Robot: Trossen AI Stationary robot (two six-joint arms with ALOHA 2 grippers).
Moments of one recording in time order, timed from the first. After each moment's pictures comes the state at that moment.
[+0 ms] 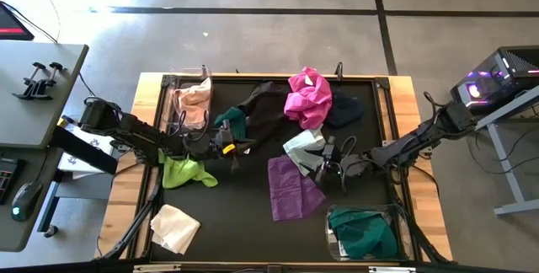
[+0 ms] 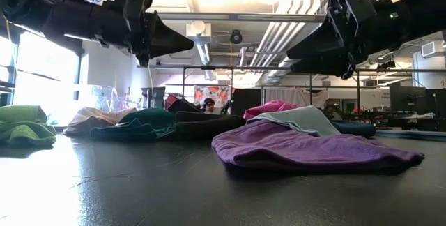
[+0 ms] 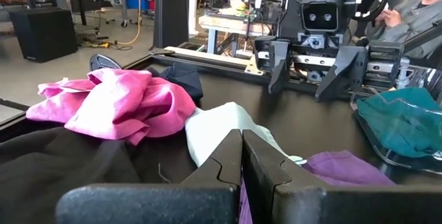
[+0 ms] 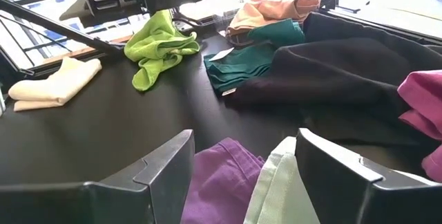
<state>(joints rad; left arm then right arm) -0.13 1.42 0.37 0.94 -0.38 -0.14 0.36 1.38 0.38 0.67 0.63 0.39</state>
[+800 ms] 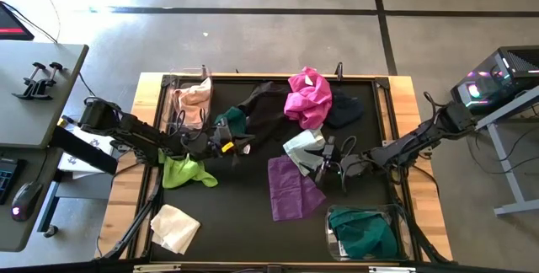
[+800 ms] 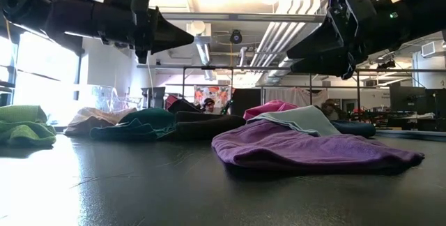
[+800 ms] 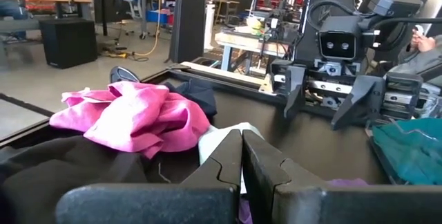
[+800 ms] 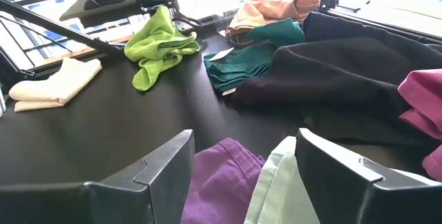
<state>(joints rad) -0.13 1.42 0.37 0.99 -0.46 -0.16 0.36 1.38 0.38 0.67 0.63 0.39</state>
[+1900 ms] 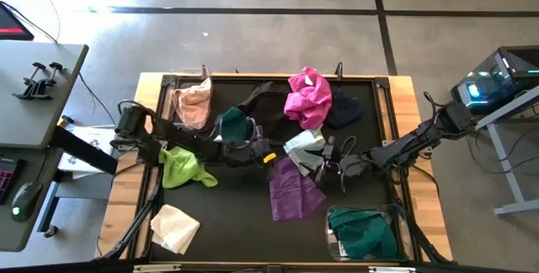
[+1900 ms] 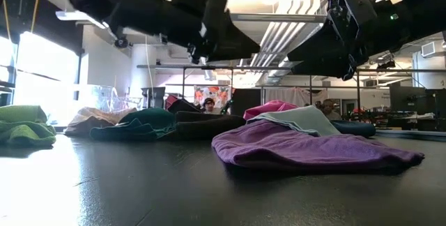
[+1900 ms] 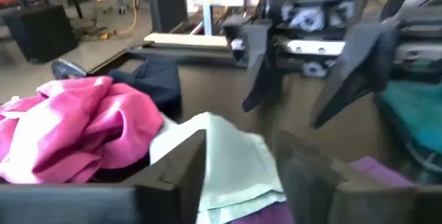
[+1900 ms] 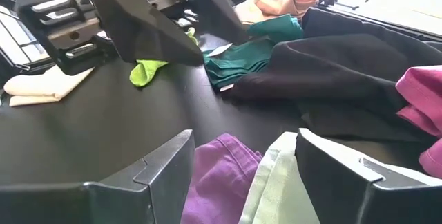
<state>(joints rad) -0.14 1.79 0.82 0.72 -0.40 -0.05 0.36 1.38 0.38 0.65 0.64 0.39</state>
